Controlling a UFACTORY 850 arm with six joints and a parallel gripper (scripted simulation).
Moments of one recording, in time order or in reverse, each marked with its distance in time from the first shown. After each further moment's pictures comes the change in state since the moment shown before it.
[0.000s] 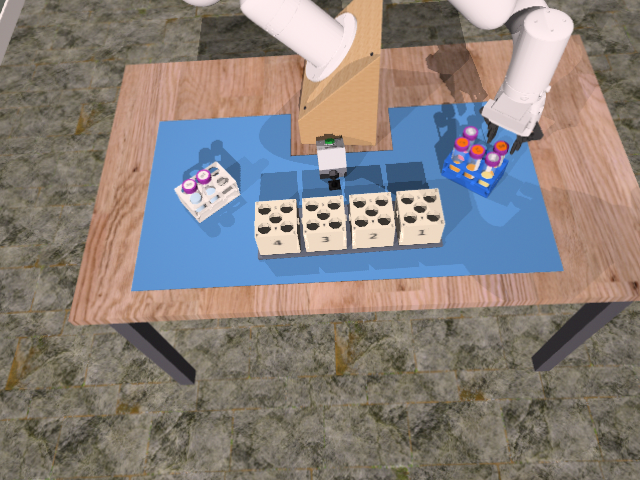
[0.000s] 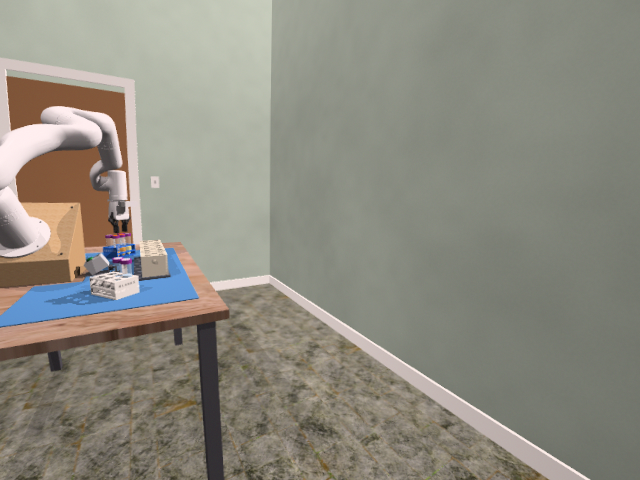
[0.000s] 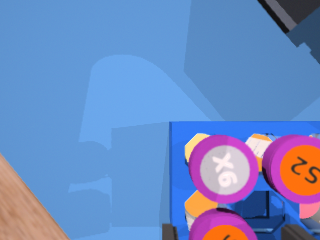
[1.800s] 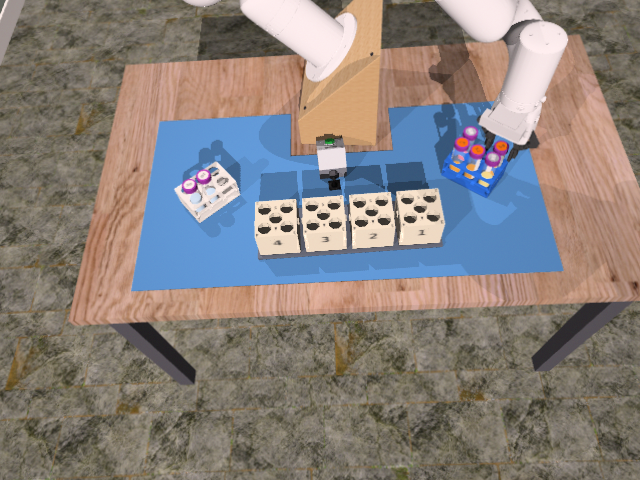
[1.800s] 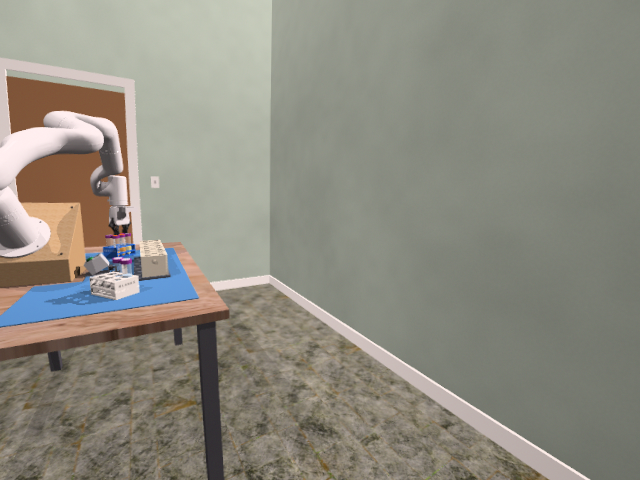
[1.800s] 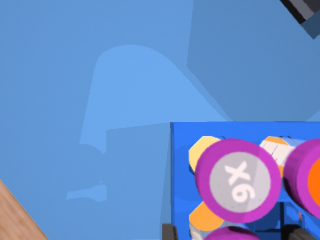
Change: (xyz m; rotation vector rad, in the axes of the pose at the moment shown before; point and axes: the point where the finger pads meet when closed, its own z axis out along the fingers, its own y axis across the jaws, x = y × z) arm 0.000 0.000 0.028 0.000 0.000 0.000
